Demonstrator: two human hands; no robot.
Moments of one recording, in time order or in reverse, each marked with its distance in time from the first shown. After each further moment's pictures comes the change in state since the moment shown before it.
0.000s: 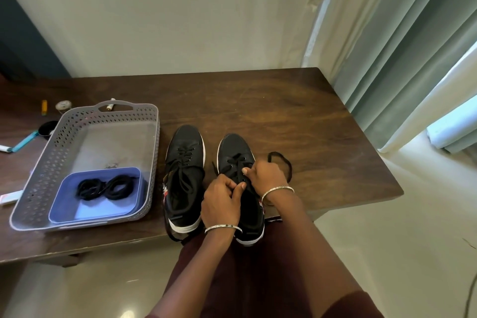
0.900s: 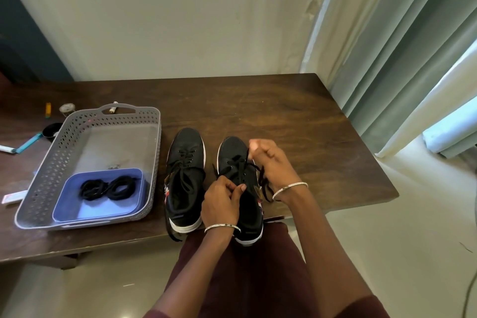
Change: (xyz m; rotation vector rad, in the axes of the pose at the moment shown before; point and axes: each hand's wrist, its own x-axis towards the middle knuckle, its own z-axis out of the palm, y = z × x) left_hand 0.000 -0.002 -0.002 0.022 -0.023 0.005; right_hand -0.022 -0.006 -0.032 0.933 0.069 -0.294
